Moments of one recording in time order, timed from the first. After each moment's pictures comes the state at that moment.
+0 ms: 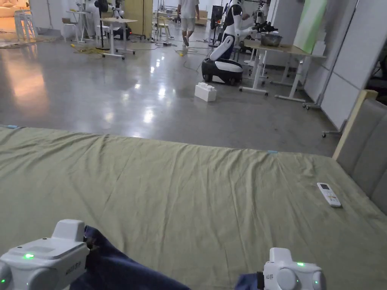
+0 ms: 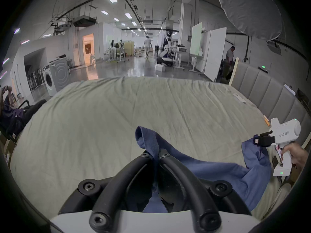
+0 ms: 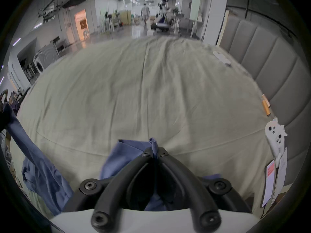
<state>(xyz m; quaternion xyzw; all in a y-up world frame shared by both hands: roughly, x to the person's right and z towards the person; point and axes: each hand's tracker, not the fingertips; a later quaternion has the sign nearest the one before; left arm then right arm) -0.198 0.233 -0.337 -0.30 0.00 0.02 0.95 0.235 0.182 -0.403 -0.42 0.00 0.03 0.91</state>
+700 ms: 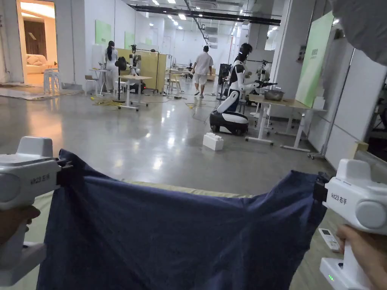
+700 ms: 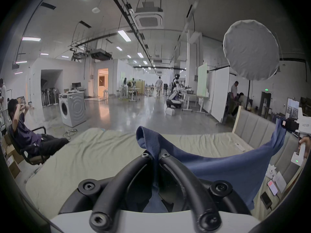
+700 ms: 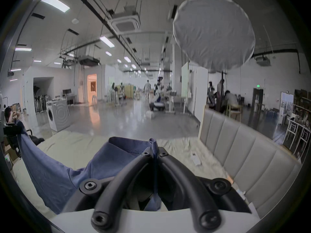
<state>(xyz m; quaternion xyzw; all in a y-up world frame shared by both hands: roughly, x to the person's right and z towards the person) -0.285 0.491 -0.277 -0.11 0.05 0.01 0.99 0.262 0.509 -0.327 -0.07 -0.01 0.03 1.00</state>
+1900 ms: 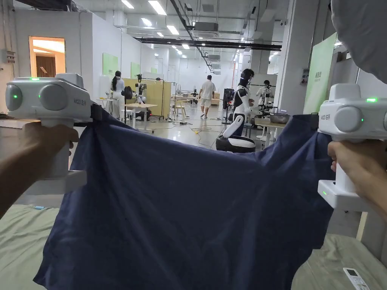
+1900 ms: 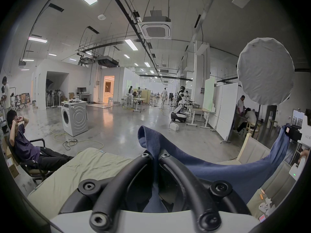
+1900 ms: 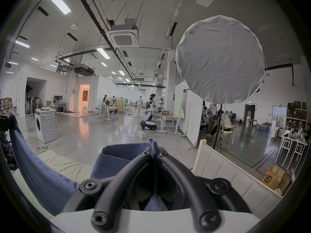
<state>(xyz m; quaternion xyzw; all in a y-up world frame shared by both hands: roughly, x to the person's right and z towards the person) -0.279 0.646 -0.431 -0.07 0.08 0.03 0.99 0.214 0.665 -0.470 -0.01 -0.05 0.07 1.00</state>
